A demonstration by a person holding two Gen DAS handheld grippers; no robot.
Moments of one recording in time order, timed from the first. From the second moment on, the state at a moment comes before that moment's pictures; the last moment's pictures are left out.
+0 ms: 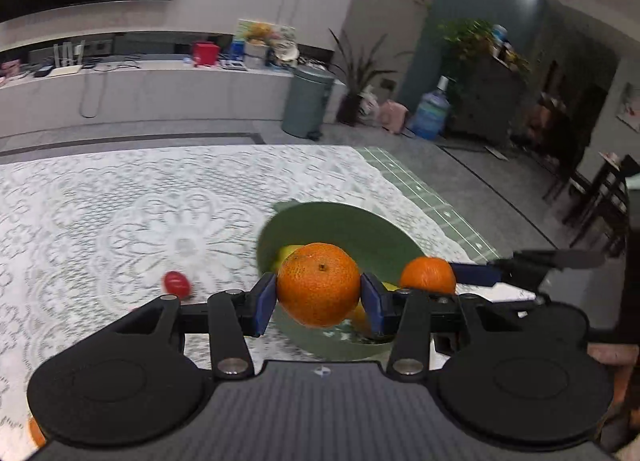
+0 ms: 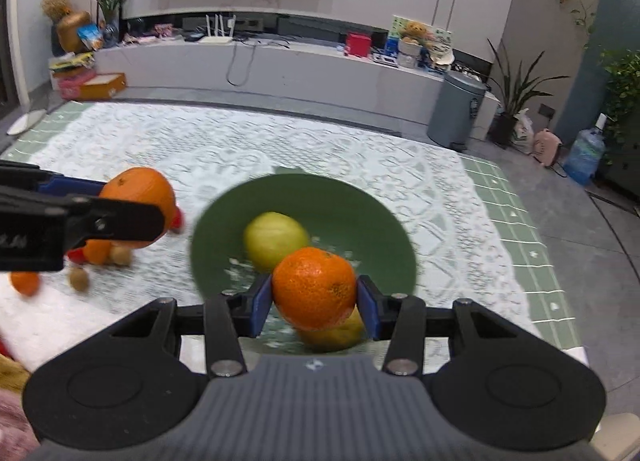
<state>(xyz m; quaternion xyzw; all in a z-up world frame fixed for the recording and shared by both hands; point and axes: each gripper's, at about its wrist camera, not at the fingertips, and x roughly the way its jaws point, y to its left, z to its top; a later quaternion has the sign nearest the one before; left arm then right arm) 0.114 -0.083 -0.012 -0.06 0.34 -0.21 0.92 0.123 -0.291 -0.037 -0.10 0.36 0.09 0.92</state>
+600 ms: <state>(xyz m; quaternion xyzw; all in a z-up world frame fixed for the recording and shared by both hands) 0.156 -0.125 -0.023 -0.01 0.41 -0.24 0.88 0.146 -0.297 -0.053 -0.09 0.41 0.12 0.90</state>
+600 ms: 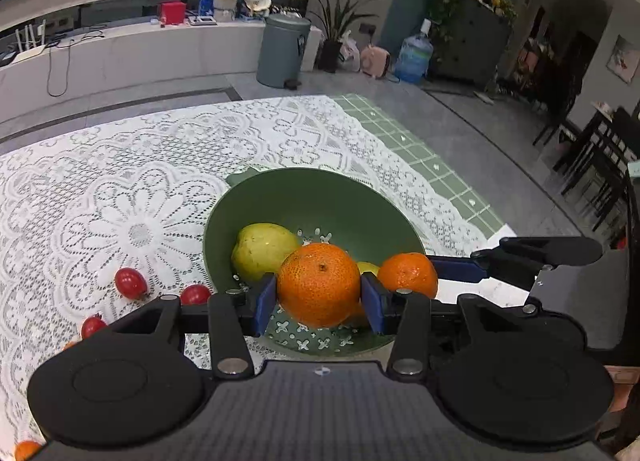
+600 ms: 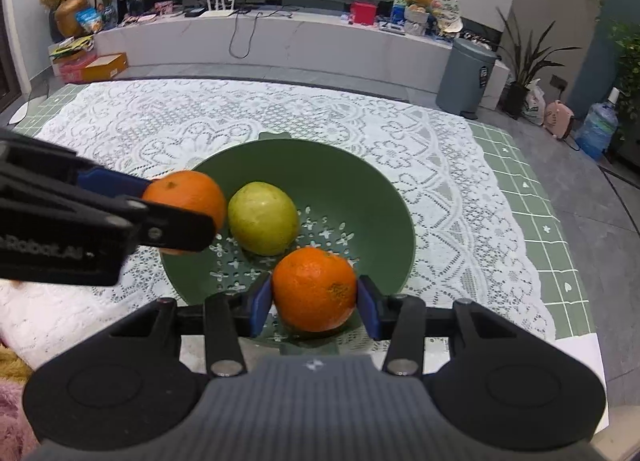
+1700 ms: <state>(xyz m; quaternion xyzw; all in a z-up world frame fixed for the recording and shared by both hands) 0.215 -0.142 -0.072 0.06 0.51 -0.25 0.82 0.204 -0.290 -0.062 -0.24 0.48 0.14 0.84</state>
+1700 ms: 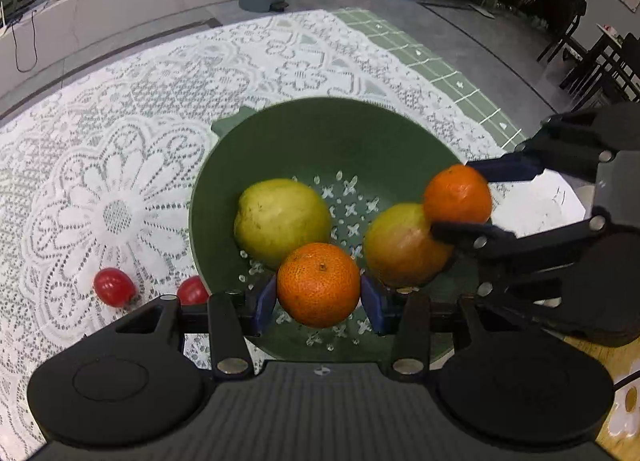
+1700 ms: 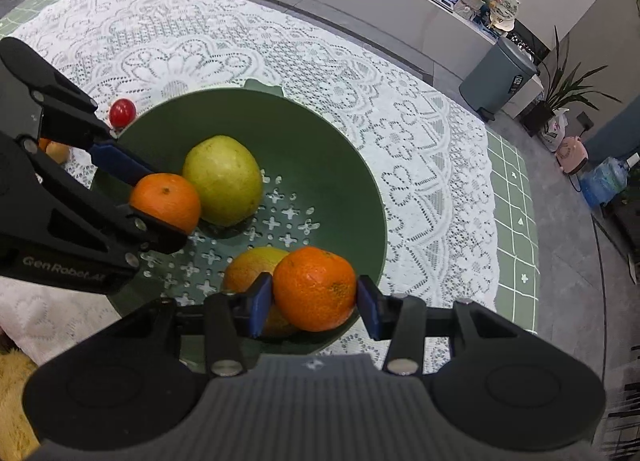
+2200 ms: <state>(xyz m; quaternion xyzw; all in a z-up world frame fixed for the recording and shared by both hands) 0.208 -0.152 -0.074 0.11 0.51 -0.24 0.82 0.200 -0.281 -0.058 -0.24 0.50 0.15 0.82</state>
